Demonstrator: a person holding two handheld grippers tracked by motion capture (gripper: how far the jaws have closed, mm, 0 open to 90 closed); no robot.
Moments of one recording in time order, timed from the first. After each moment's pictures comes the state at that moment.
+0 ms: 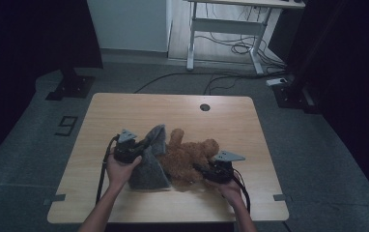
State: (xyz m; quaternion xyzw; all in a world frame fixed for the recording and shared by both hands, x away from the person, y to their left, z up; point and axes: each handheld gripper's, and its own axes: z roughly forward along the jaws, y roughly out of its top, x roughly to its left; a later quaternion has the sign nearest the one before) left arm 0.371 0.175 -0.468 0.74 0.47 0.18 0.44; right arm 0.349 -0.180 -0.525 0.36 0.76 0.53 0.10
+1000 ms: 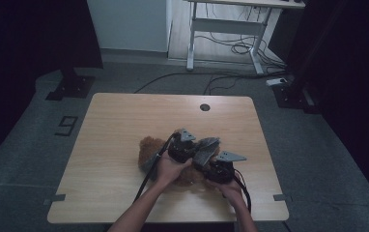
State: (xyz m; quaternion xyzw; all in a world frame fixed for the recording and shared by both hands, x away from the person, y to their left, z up) left arm 0.385 0.009 -0.461 0.81 0.36 0.12 0.44; right arm 0.349 -0.184 -0.527 0.36 0.76 0.53 0.10
